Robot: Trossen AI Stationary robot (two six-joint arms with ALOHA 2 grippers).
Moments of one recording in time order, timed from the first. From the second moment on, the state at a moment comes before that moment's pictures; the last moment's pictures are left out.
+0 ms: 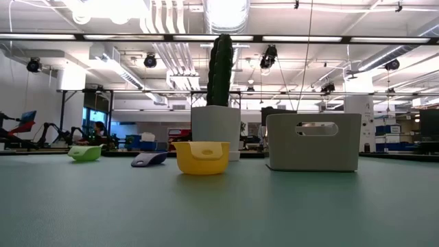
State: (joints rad) left arm -1.03 1.86 1.47 -1.53 -0.30 -2.39; right arm 0.43 0.30 0.44 0.17 -0.23 -0.07
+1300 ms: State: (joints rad) left arm -1.03 1.85 1.43 -1.51 -0.03 -2.08; right arm 0.43 0.30 0.44 0.17 -0.23 -0.08
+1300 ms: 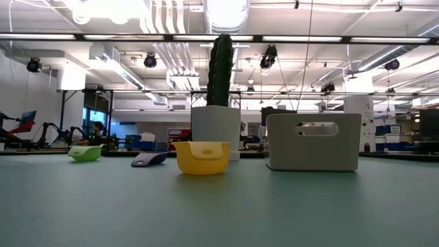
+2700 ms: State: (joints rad) left arm -1.19 1.86 1.31 -1.39 0.07 -2.26; right arm 0.43 0.30 0.44 0.17 -0.23 -0.08
